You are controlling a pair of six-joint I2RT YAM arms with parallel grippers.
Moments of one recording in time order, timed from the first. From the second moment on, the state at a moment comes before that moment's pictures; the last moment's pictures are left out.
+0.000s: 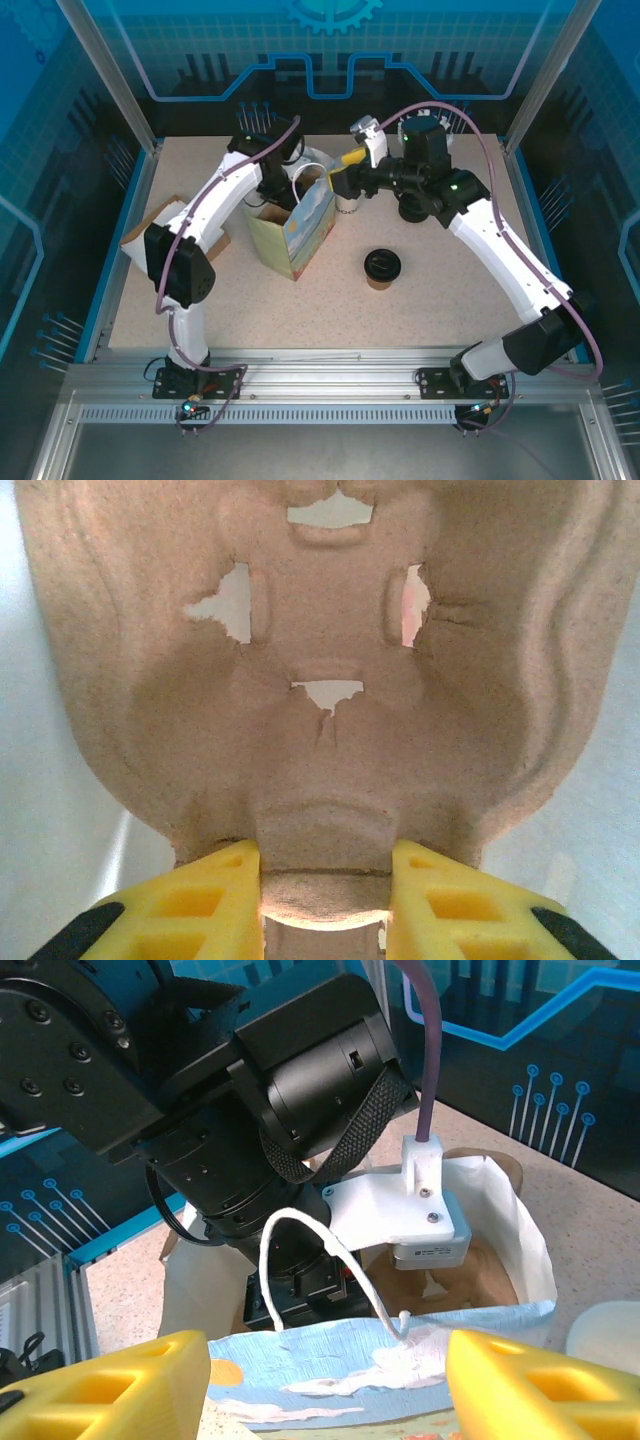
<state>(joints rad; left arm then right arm) -0.41 1.97 2.00 -1.31 0.08 -0.01 0.49 1.44 1.54 -0.50 -0.51 0.01</state>
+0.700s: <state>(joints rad) -0.45 2.06 2.01 -1.32 0.04 -0.06 0.46 1.44 1.45 -0.52 -0.45 0.04</state>
